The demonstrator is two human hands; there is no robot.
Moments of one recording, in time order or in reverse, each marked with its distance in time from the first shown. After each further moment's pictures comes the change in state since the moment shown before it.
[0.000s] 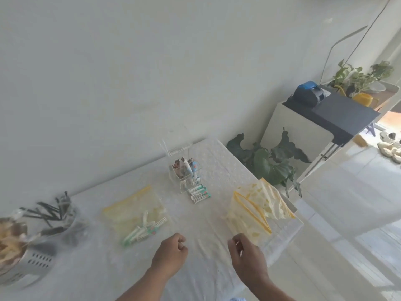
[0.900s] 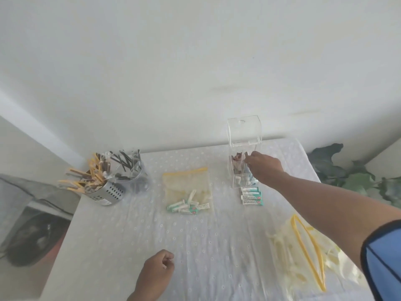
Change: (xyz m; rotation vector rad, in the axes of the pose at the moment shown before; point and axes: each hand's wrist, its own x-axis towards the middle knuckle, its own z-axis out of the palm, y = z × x) left_hand -0.096 -0.070 0.018 -0.189 0.376 -0.506; right_hand 0.290 -0.173 0.038 -0.720 -0.308 -0.862
